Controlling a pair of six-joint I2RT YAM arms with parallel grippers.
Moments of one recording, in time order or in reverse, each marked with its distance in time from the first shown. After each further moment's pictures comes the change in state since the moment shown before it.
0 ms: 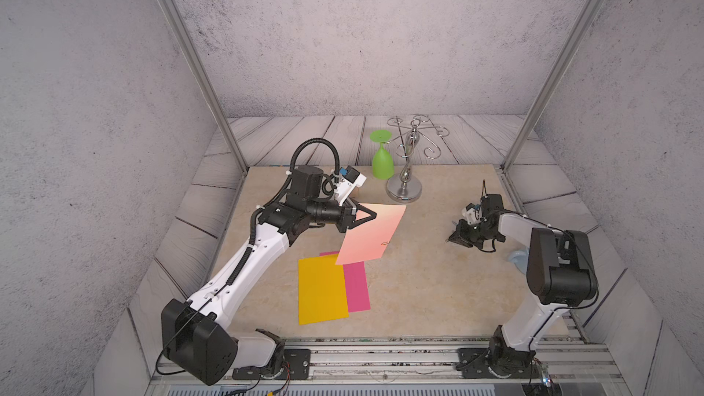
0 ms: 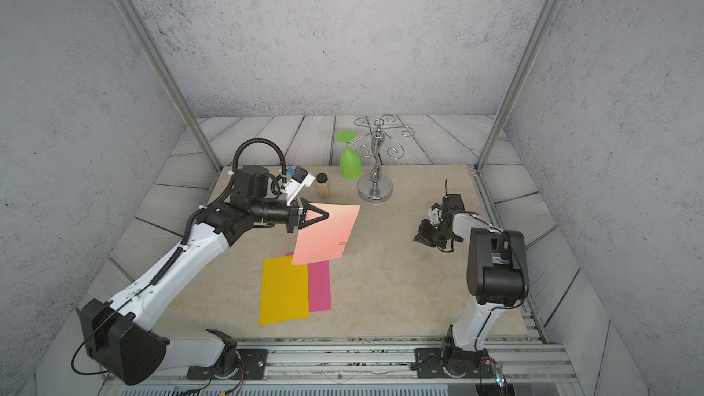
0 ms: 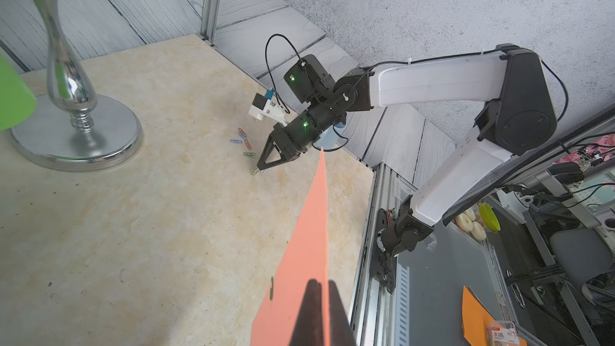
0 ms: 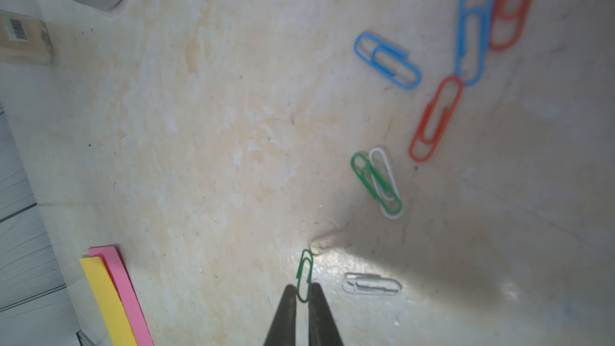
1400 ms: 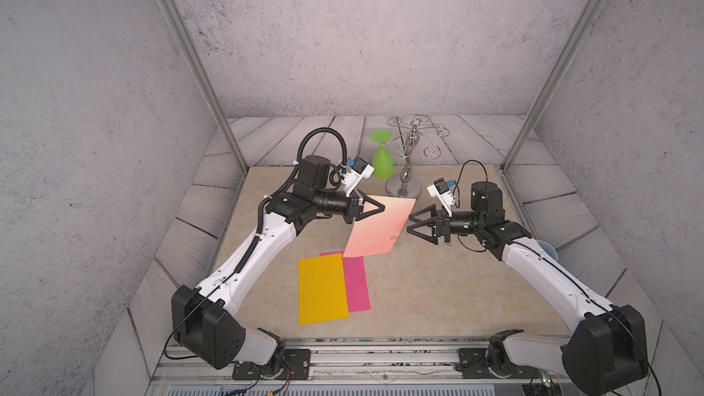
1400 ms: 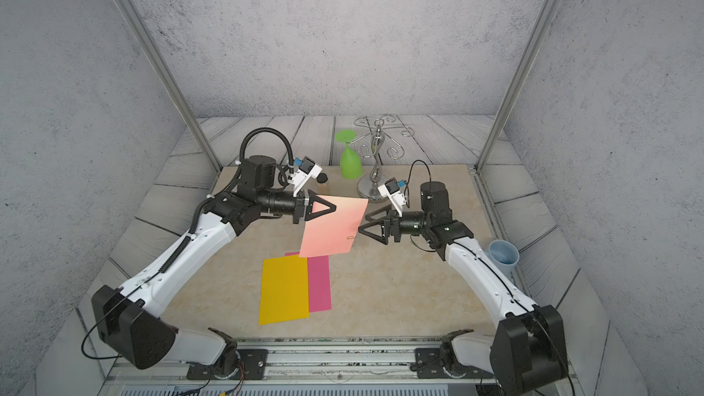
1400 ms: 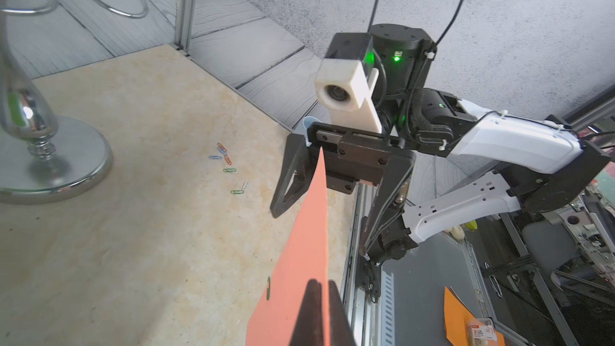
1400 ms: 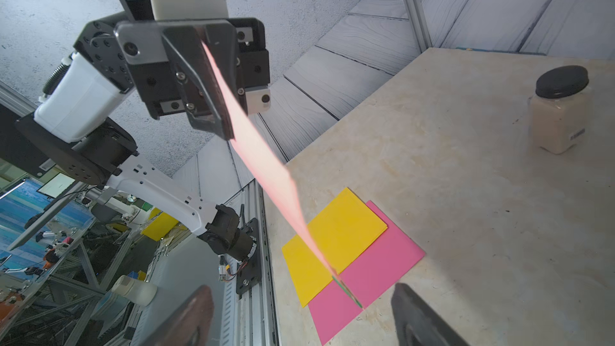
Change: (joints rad) left arm -0.041 0.093 0.132 0.002 0.068 -0.037; right arm 0.354 -0.522 -0.083 0.370 -0.645 -0.100
